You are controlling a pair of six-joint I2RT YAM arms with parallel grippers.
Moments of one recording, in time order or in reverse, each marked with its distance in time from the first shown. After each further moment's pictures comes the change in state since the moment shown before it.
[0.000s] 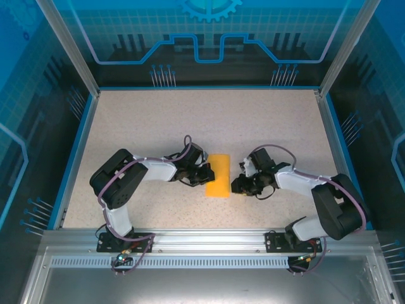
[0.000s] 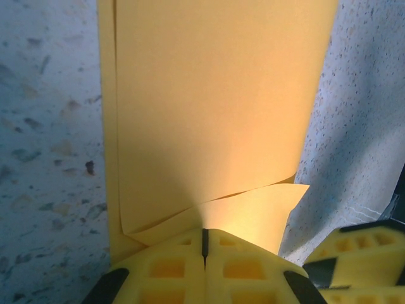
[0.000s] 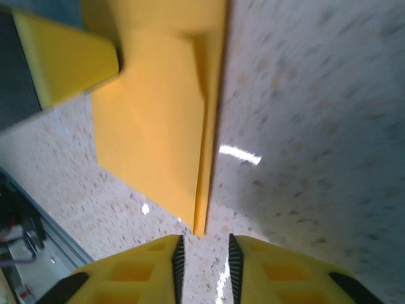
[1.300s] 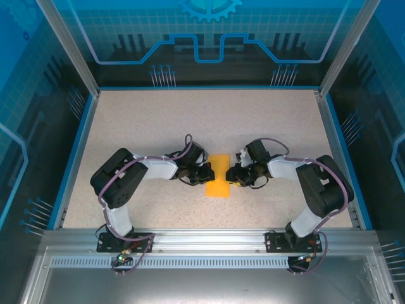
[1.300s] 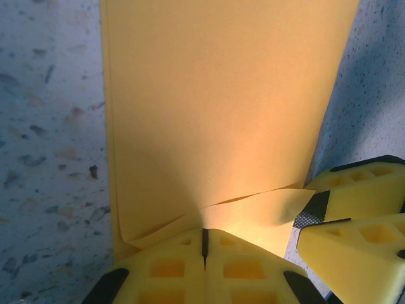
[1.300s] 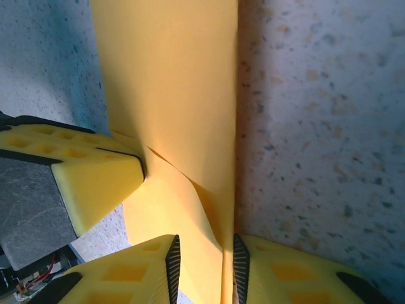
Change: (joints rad) left arm 0.000 0.007 0.034 -0.064 -0.004 0.022; right arm -0.022 0.218 0.108 0.155 -0.064 0.076
